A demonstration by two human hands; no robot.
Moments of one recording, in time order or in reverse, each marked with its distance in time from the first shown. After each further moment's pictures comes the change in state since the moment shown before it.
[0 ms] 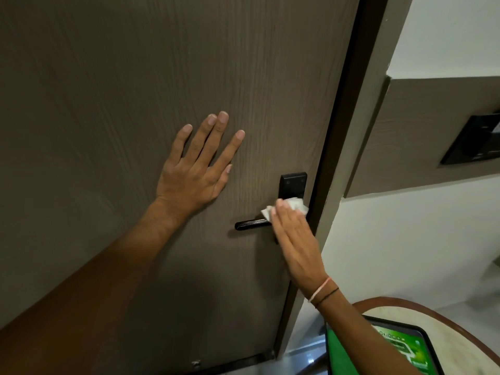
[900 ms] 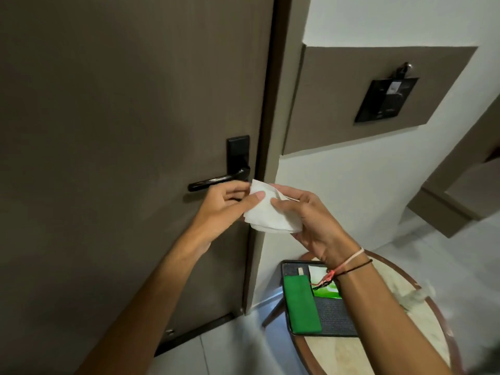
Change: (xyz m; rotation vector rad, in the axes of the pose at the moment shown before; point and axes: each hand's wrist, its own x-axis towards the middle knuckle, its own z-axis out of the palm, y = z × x) left_hand 0.005 0.135 -0.129 -1.822 -0.804 -1.007; right_hand -0.007 0.011 -0.172 1.540 -0.224 1.249
